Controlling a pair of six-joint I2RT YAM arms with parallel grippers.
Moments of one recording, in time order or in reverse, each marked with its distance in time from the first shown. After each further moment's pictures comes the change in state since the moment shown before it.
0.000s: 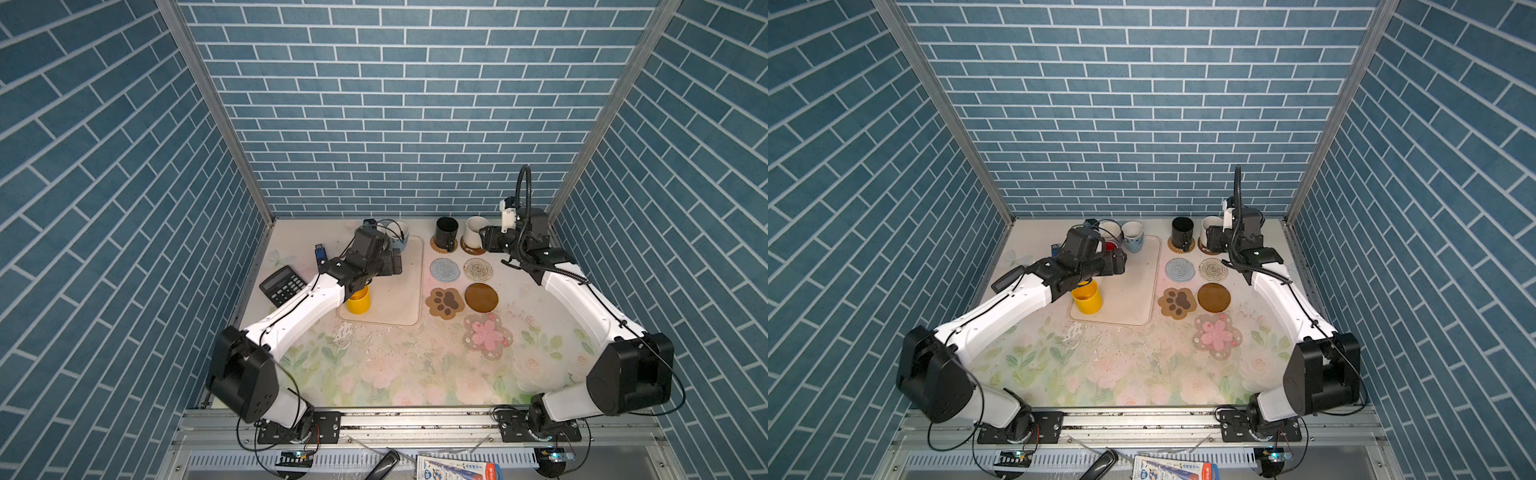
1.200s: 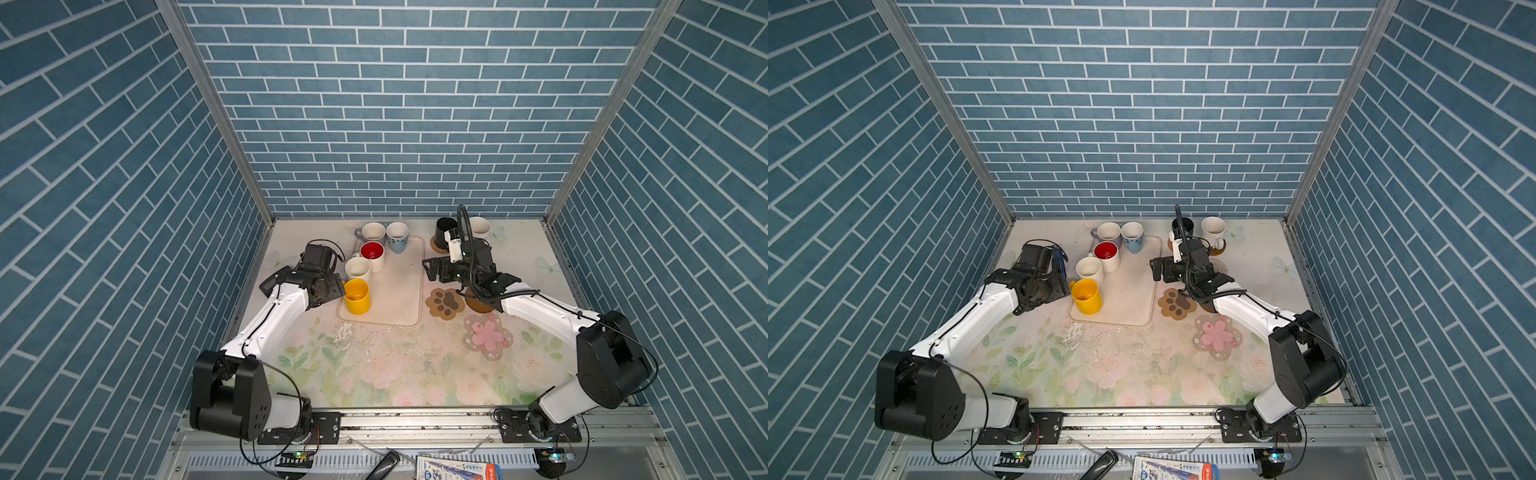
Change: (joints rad) left arm 0.372 -0.012 -0.150 -0.289 0.018 -0.071; right arm 0.308 0.106 -0.207 0.333 0.011 0.124
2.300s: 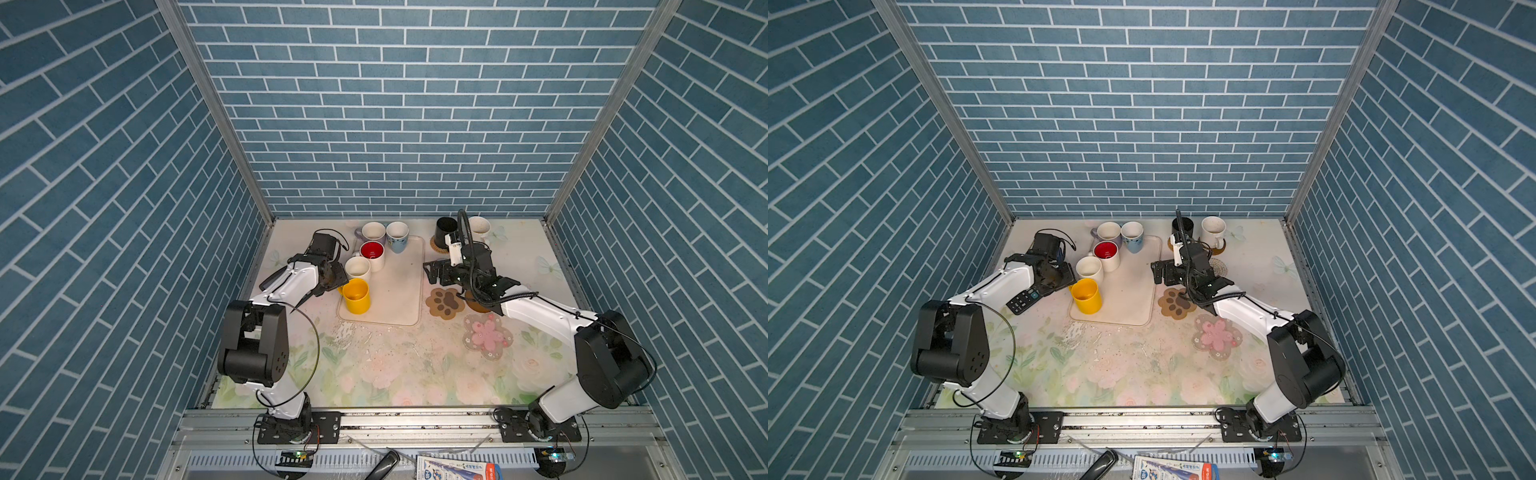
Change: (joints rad) left arm 0.045 0.244 0.095 0.121 0.093 -0.008; right arm 0.000 -0.001 -0.037 0.029 0.008 -0.006
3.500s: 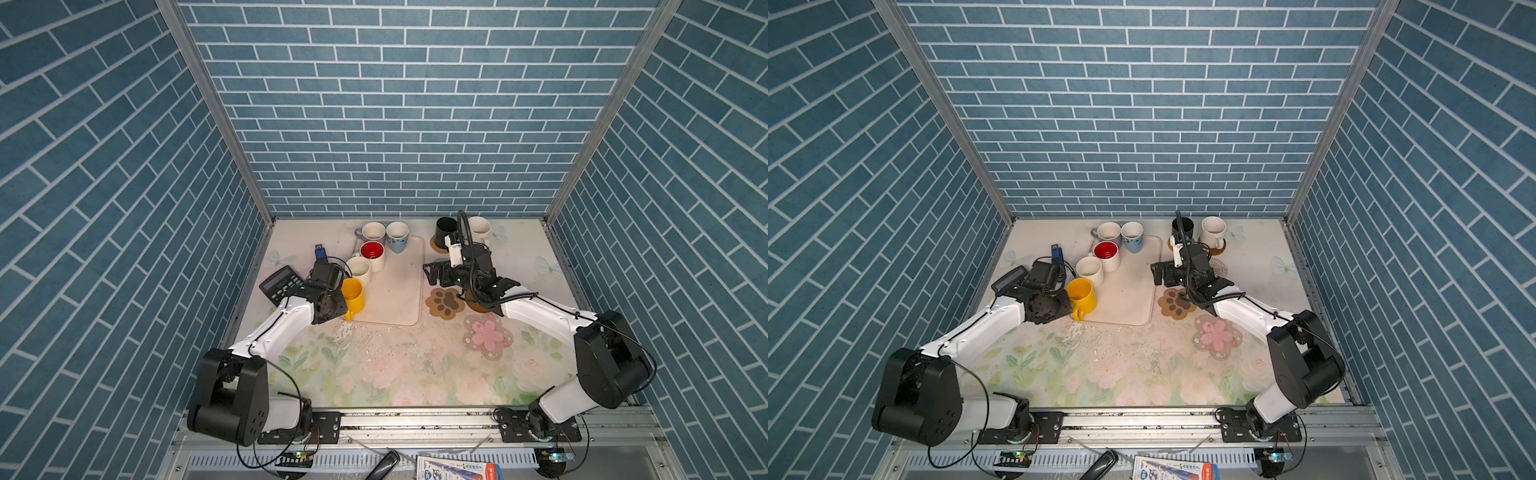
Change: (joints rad) left arm -0.098 -0.326 -0.294 -0.032 -0.034 -0.032; right arm 0.000 0.000 -0.008 0.001 -0.013 0.001
